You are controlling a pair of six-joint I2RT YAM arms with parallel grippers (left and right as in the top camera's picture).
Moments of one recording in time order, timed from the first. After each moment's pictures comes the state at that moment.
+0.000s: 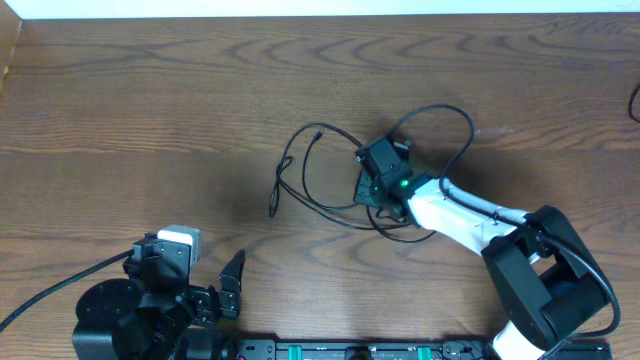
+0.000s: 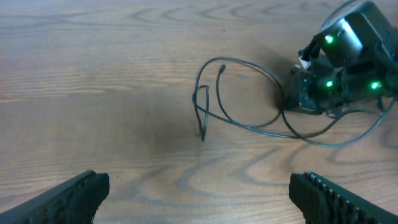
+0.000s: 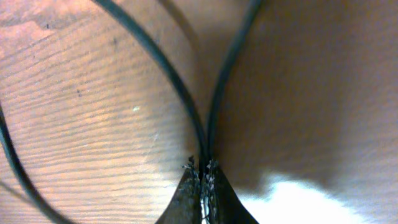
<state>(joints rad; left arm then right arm) -0.05 0.44 1.03 -1.21 0.19 0.02 0.60 1.81 0.98 -0.31 0.03 0.82</state>
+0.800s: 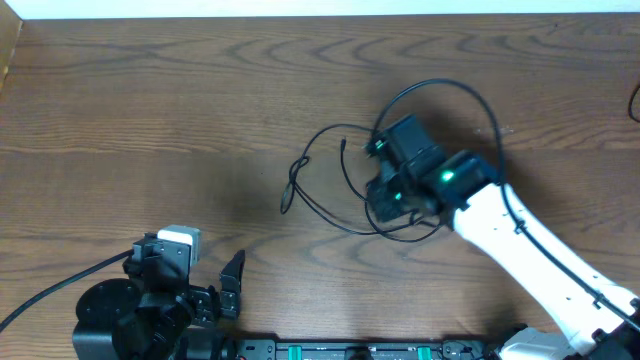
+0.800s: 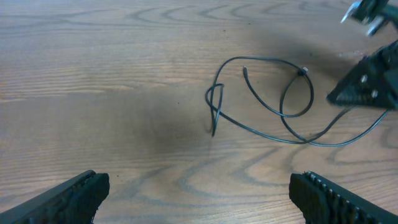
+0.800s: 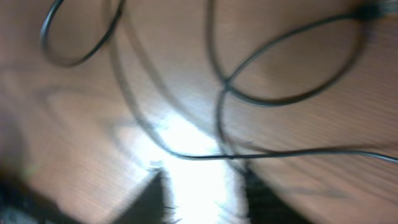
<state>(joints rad) -0.05 0.44 1.03 -1.21 0.19 0.02 0.64 1.49 1.21 -0.91 -0.12 0.28</state>
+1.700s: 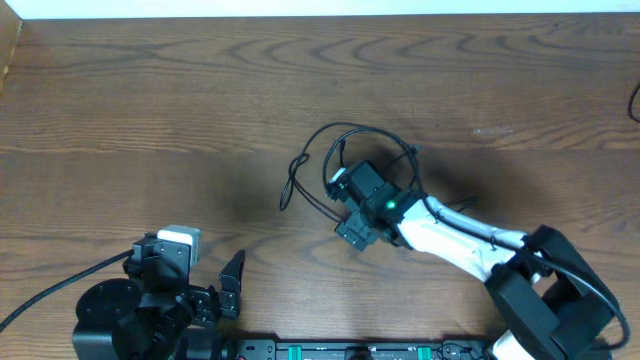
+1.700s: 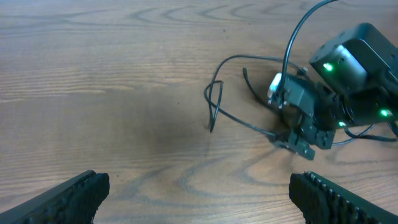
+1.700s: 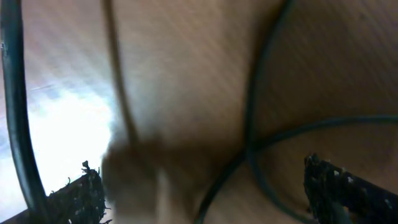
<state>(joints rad) -0.05 0.44 1.03 -1.21 0.19 0.02 0.74 1.75 0.92 -0.37 0.07 -0.16</state>
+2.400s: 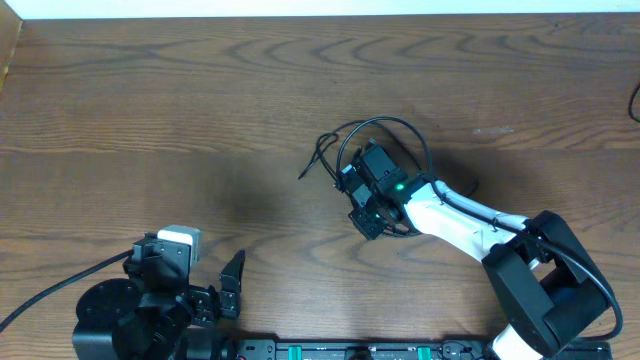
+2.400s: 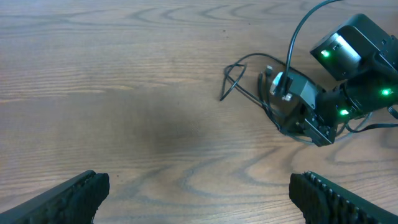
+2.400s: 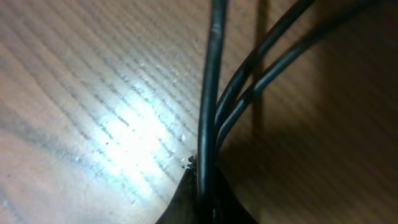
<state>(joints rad) -0.05 0.44 1.03 -1.21 0.19 0.02 0.65 1.80 0.98 -0.47 -0.17 -0.07</state>
